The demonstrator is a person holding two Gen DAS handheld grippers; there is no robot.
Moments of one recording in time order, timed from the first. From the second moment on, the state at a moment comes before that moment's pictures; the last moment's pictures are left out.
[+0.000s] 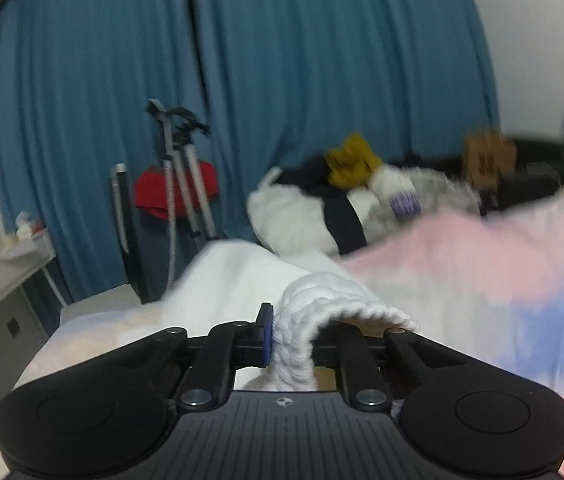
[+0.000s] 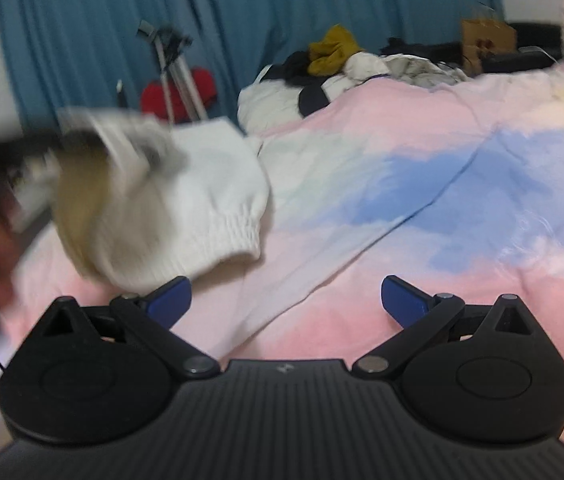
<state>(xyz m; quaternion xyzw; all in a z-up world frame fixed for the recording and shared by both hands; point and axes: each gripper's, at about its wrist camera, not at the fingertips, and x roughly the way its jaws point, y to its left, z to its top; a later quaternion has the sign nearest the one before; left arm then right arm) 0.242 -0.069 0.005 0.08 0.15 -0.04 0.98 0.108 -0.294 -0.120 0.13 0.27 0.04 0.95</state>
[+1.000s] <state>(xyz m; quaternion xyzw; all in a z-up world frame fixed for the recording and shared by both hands) 0.227 0.201 -0.053 -0.29 0.21 0.02 0.93 0.169 -0.166 -0.100 -0.02 0.19 0.04 0.98</state>
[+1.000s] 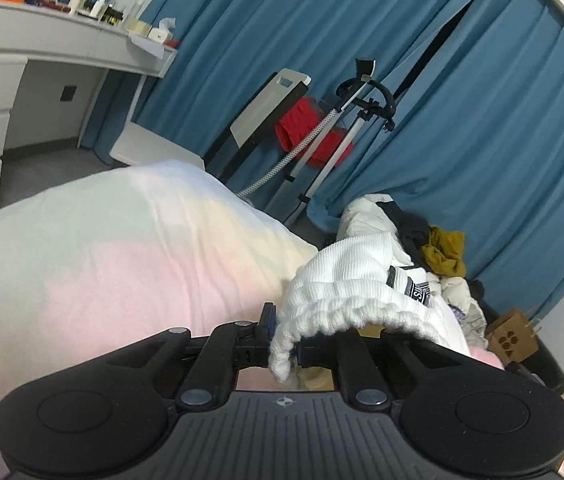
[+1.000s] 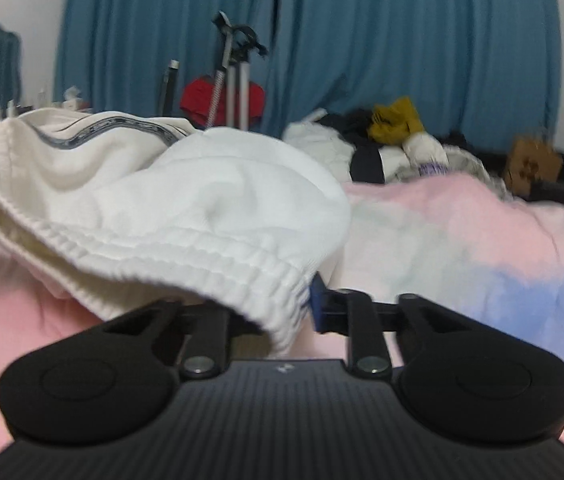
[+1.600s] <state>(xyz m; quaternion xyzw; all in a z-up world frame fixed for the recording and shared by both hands) 0.292 0.281 0.087 -0.15 0.20 0.01 0.97 0.102 -0.036 -0.039 0.14 0.21 0.29 0.92</state>
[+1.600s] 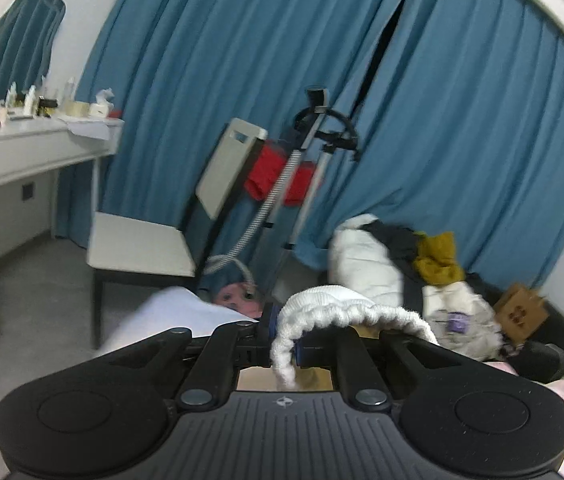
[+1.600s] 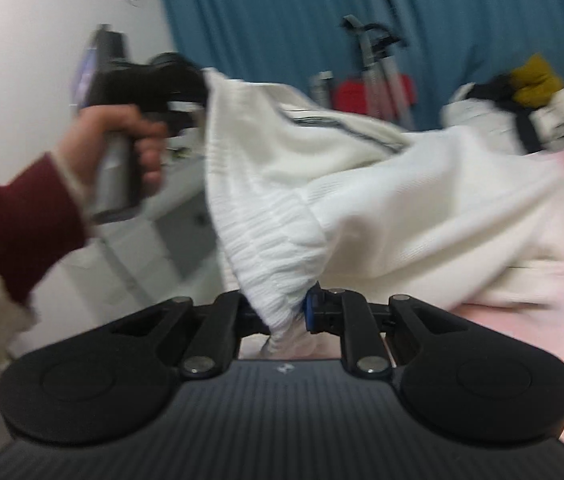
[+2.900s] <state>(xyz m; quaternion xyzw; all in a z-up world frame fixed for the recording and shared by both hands) 0.067 0.178 0.047 -0.08 0.23 0.02 0.97 0.084 -0.169 -0.002 0.04 0.19 0.20 0.96</state>
